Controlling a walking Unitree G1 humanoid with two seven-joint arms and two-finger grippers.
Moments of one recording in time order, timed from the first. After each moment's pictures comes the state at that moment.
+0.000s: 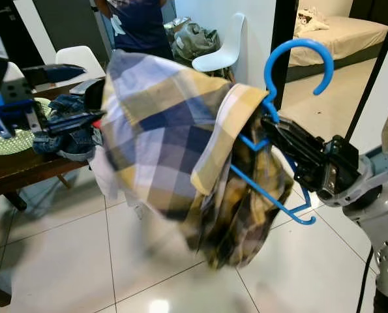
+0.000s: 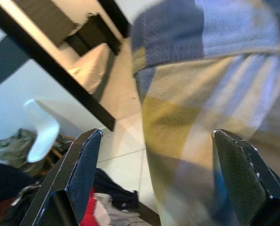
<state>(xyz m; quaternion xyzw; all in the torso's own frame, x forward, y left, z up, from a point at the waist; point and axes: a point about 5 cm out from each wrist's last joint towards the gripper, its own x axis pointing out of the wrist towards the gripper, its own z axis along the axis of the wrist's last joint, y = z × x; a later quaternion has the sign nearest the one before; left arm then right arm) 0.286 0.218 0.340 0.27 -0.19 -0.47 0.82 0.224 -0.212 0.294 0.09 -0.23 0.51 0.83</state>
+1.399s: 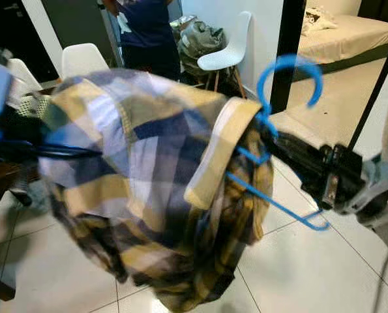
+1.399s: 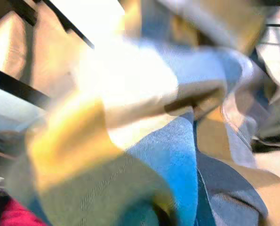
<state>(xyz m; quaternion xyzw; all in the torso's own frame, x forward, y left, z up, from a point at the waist) 0.247 0.224 0.365 0.35 -0.09 -0.59 0.72 0.220 -0.229 0.279 0.01 -0.14 0.48 0.86</state>
